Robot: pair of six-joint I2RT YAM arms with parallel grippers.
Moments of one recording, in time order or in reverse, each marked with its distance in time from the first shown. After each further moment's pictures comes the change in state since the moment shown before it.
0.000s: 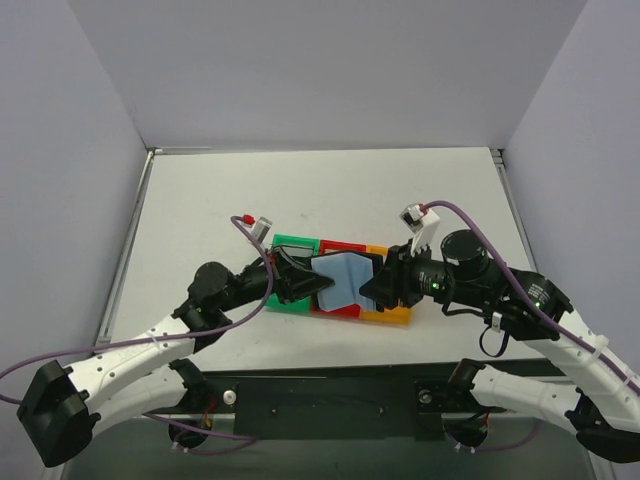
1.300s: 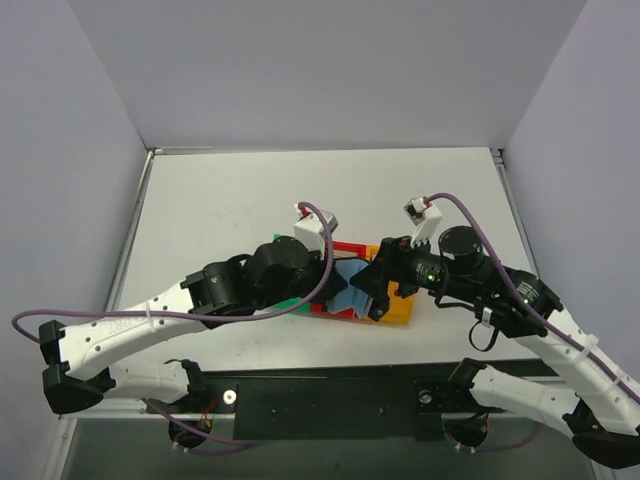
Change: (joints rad) left arm -0.357 0.244 0.746 -1.156 -0.618 0.346; right arm -0.055 0.011 -0.061 0.104 0.003 0.047
